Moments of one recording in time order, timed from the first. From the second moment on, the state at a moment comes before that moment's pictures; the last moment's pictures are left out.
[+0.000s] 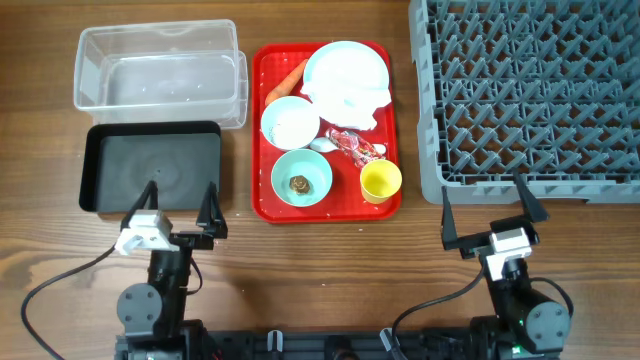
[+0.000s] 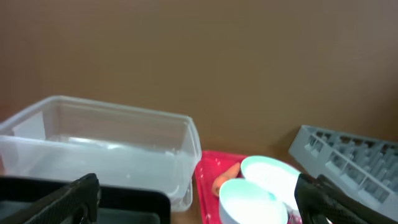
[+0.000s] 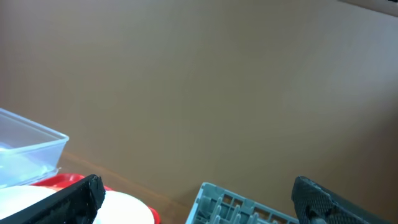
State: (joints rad) left arm 0.05 0.01 0.05 0.08 0.12 -0.25; right arm 0.07 0.01 0.01 0.39 -0.21 -0.28
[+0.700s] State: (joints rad) left arm 0.05 0.84 1.04 -0.57 0.12 -0.19; right arm 0.07 0.58 0.75 -0.11 -0.19 -0.28
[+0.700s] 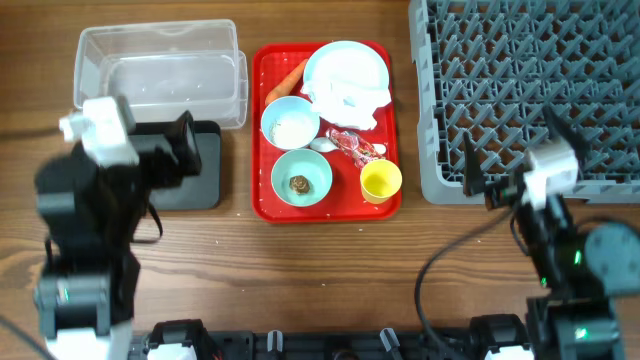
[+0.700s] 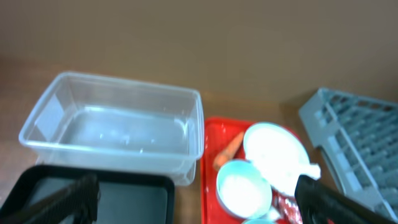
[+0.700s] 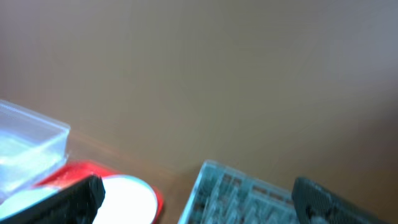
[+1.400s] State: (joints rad) left arm -0.21 1.52 1.42 -0.84 0.24 -0.07; right arm 0.07 1.36 1.26 -0.68 -0.54 0.02
